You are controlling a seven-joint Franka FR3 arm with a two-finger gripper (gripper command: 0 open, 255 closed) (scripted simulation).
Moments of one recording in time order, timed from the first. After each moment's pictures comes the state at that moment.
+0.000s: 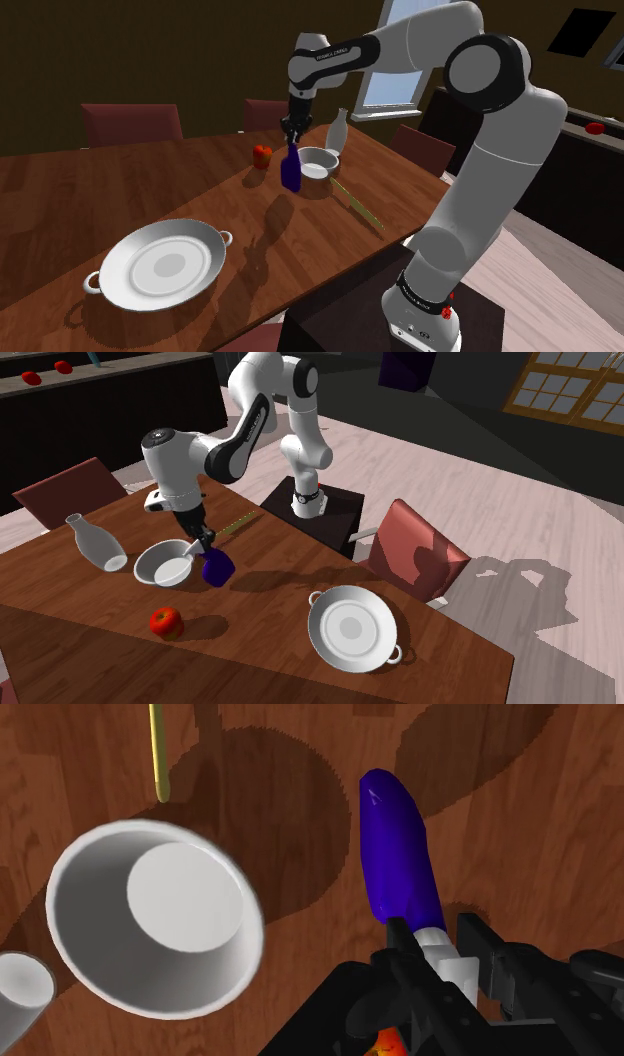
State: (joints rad) arm -0.24 0.08 0.10 -1.94 -0.01 2.06 0.02
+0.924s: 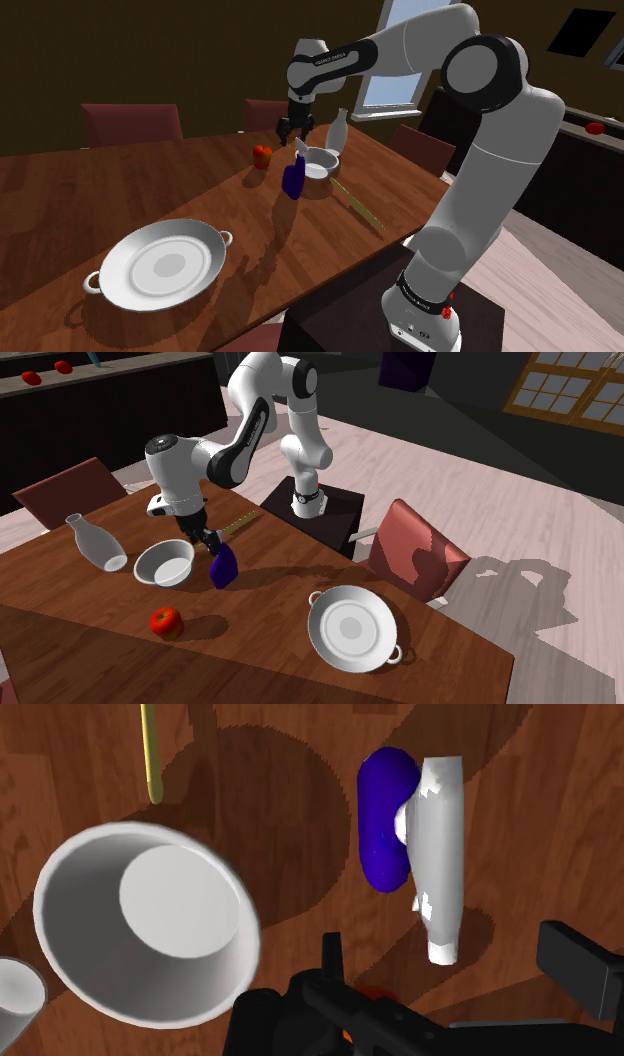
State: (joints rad) arm -0.24 0.09 0.10 -1.96 -0.01 2.09 0.02
